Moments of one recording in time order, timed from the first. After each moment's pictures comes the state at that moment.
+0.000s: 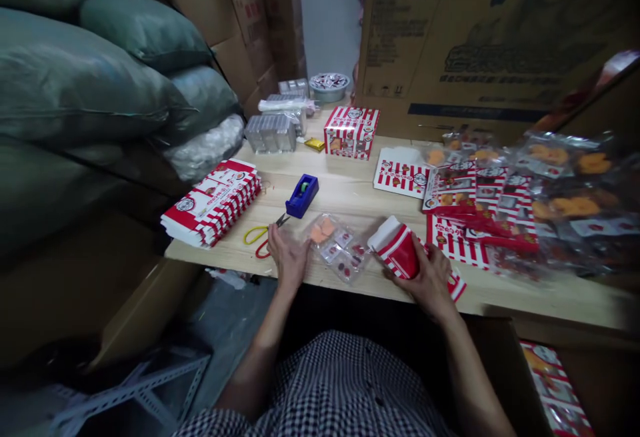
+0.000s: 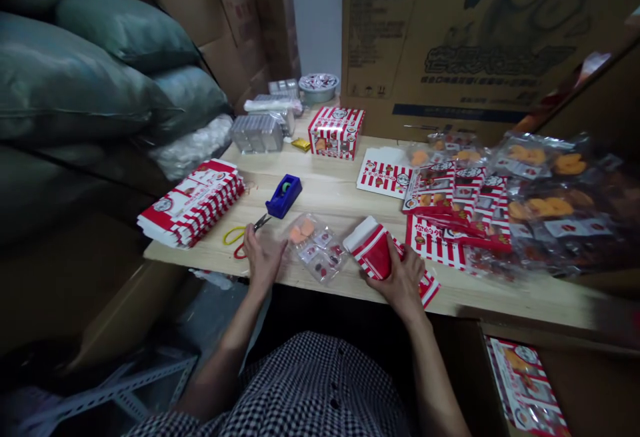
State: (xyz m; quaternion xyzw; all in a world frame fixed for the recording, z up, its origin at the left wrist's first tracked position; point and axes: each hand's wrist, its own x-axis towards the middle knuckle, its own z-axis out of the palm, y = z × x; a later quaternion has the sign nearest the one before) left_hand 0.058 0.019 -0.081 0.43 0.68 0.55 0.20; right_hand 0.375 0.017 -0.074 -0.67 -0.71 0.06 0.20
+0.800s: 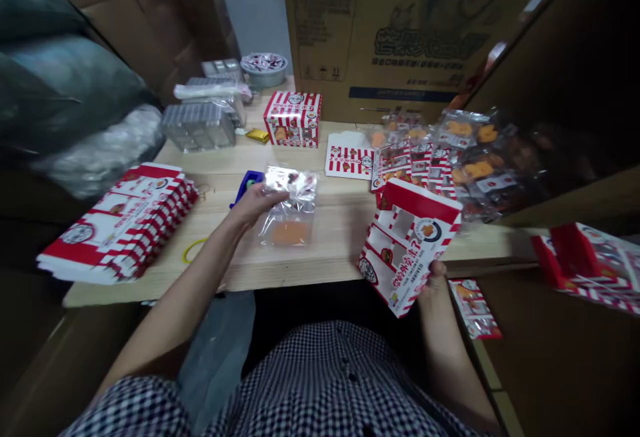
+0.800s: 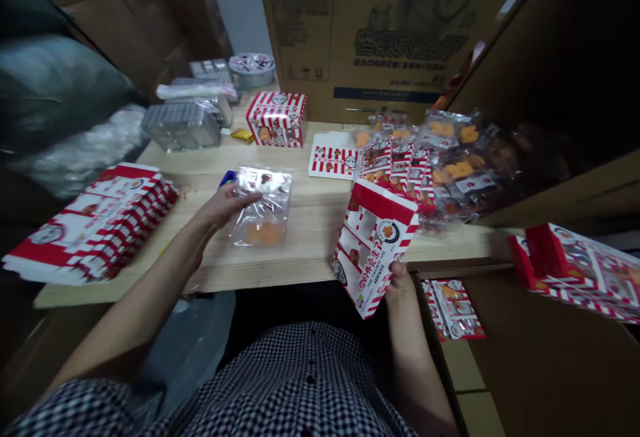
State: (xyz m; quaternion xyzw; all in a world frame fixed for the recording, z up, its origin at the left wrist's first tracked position) left_hand 0.063 0.153 0.009 0.54 0.50 0.39 0.56; right_hand 0.437 -0.018 -0.042 -0.46 -0.35 0.63 0.52
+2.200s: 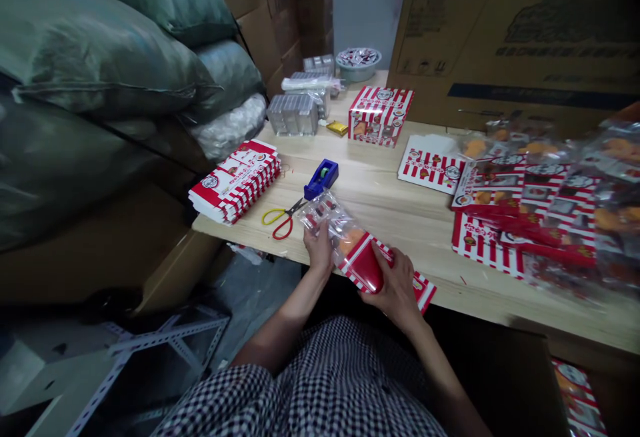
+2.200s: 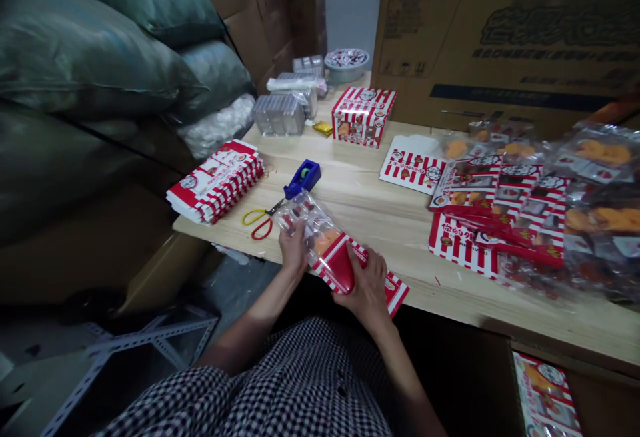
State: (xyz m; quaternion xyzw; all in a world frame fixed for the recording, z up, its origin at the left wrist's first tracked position) left_hand 0.108 0.038 -0.096 0.12 0.54 0.73 0.39; right_hand 0.296 -0.015 -0.088 -0.52 -0.82 0.17 0.19
